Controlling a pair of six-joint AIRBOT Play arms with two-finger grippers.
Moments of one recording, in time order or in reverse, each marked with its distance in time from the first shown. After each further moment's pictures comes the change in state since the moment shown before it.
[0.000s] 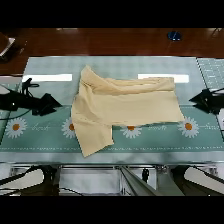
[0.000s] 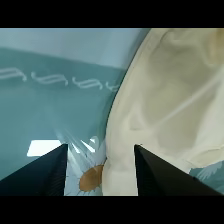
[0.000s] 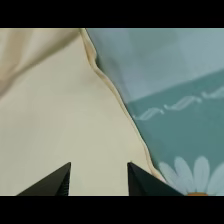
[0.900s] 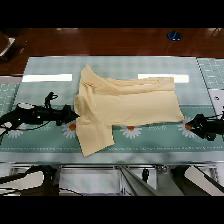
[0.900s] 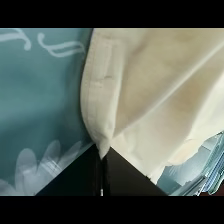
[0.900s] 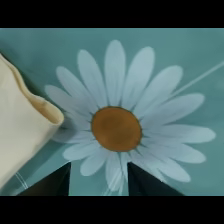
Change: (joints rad) left arm -0.177 -0.061 -0.256 -0.341 0.199 0.197; right arm -0.130 0.153 -0.352 -0.134 -0.091 0.117
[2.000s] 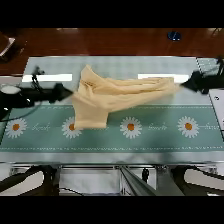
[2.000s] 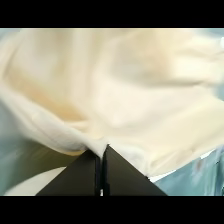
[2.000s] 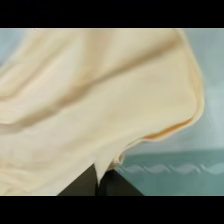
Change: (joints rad) left arm -0.004 0.140 0.249 -0.111 0.034 0.031; right arm 0.334 -0.271 0.658 0.296 0.134 -0.100
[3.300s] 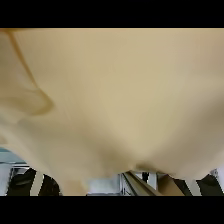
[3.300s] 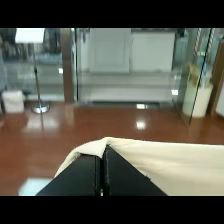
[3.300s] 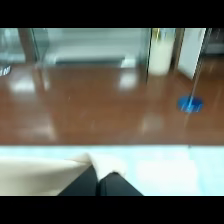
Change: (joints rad) left arm 0.137 0.819 0.624 0.851 -0.100 -0.398; right arm 0.095 0.747 0.602 -0.439 0.222 0.204
